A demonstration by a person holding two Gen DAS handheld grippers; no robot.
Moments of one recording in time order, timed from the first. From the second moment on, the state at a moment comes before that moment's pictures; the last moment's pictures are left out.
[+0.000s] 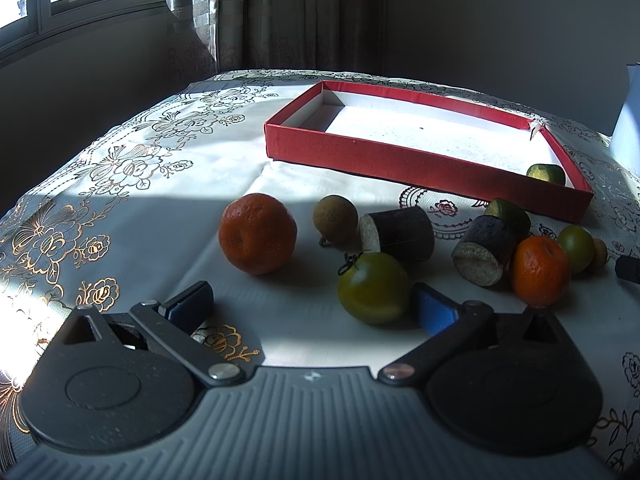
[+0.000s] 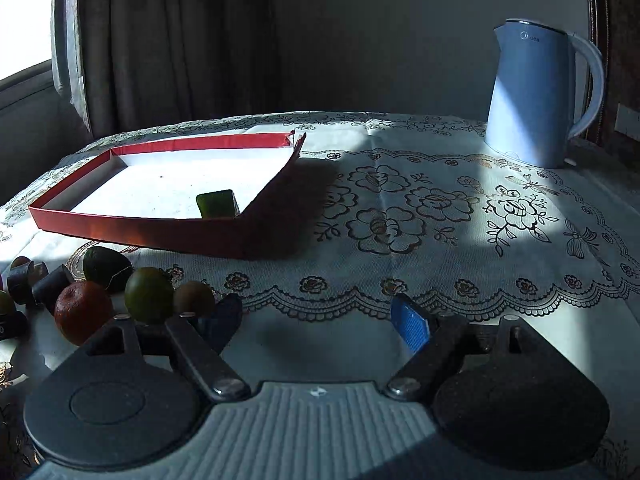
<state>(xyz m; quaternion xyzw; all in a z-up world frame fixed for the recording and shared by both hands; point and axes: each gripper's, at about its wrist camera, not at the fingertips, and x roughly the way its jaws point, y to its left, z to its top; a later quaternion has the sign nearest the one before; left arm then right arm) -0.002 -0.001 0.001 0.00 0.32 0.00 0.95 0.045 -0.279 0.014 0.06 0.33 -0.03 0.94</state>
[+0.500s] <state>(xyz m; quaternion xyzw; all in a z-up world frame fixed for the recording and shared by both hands) -0.051 0.040 0.026 -0.09 0.23 -0.06 0.97 0.044 -0.279 0.011 0.06 0.34 -0.02 0.94</state>
